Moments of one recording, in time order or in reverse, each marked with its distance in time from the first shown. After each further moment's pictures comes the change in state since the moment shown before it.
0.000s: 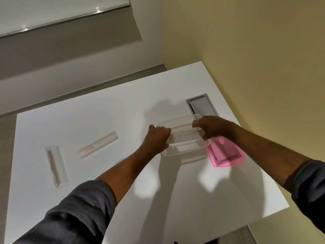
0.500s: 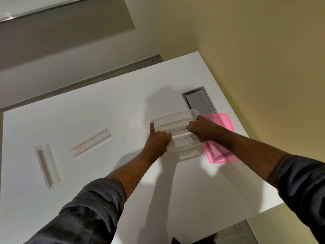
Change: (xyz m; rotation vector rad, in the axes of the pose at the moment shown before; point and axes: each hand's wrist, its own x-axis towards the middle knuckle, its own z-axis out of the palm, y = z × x) left_hand 0.010 0.023 0.044 0.161 -0.063 0.046; right_hand 0.030 0.003 0.055 -0.422 0.051 -0.113
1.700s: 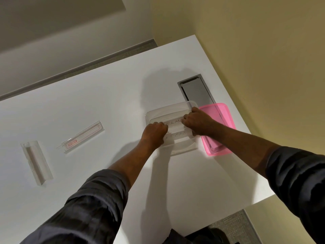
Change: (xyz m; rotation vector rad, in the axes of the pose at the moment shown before) left_hand 0.029 0.000 0.018 -0.031 -0.058 0.002; right_hand 0.010 -0.006 0.026 -0.053 0.110 0.010
